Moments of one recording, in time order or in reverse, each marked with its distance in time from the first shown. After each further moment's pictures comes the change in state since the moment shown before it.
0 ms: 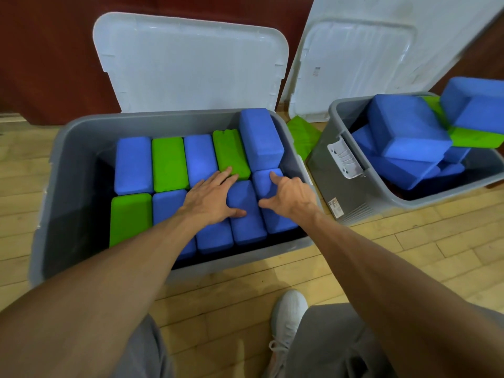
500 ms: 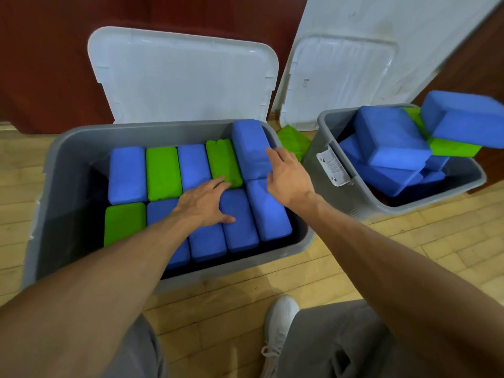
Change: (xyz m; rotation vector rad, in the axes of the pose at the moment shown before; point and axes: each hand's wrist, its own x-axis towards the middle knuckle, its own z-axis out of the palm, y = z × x) left_hand 0.001 0.003 -0.020 0.016 -0.065 -0.004; right_hand 0.016 0.004 -0.038 0.026 0.332 -0.252
